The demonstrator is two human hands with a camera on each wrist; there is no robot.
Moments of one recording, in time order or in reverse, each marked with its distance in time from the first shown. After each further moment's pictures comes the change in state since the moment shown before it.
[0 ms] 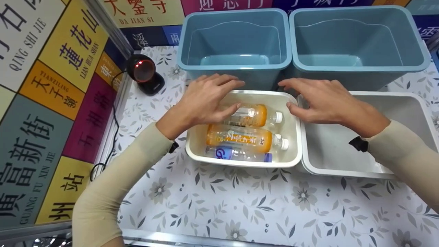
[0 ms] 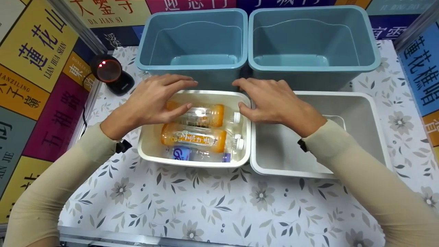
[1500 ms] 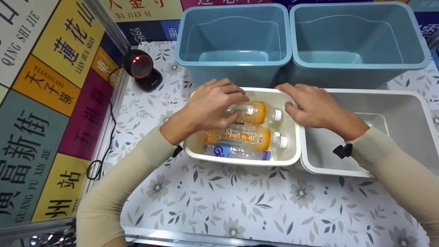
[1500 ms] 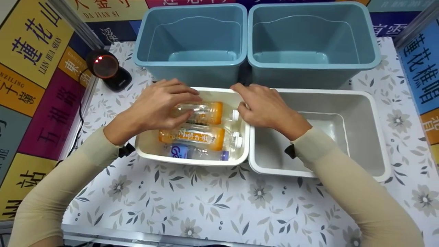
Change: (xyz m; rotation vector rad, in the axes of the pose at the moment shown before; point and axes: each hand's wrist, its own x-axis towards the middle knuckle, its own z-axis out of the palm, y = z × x) left_hand -0.003 0.019 0.009 -0.059 0.036 0.129; right_hand 0.001 0.003 0.040 0.148 0.014 0.055
